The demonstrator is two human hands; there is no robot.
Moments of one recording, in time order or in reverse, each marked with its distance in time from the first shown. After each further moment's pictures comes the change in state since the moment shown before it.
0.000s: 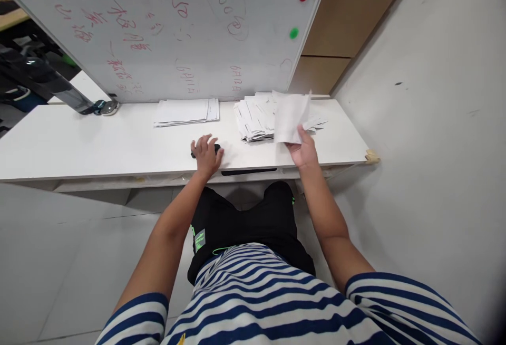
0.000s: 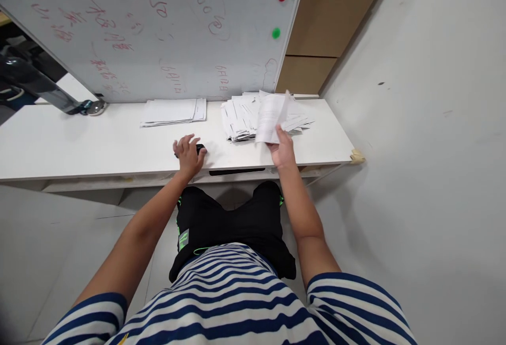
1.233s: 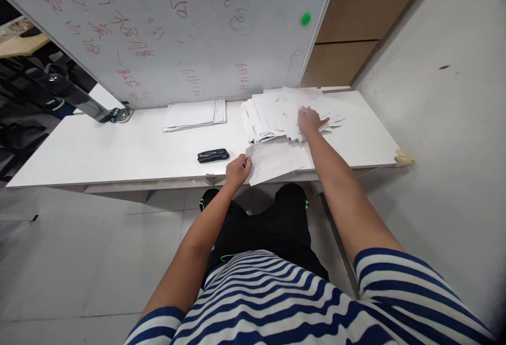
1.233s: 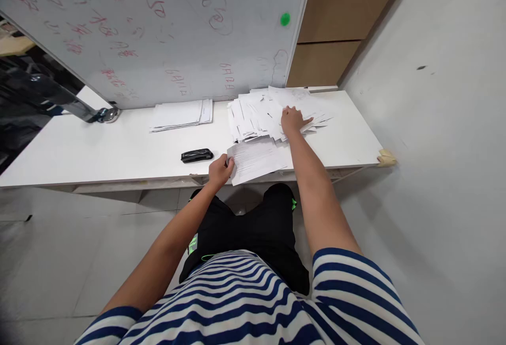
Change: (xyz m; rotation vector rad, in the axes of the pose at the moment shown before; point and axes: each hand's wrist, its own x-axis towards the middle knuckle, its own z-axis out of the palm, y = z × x) left_hand -0.025 0.046 0.055 0.181 -0.250 -0.052; right_hand 0.171 0.055 -0.008 -1.351 0.090 -0.096
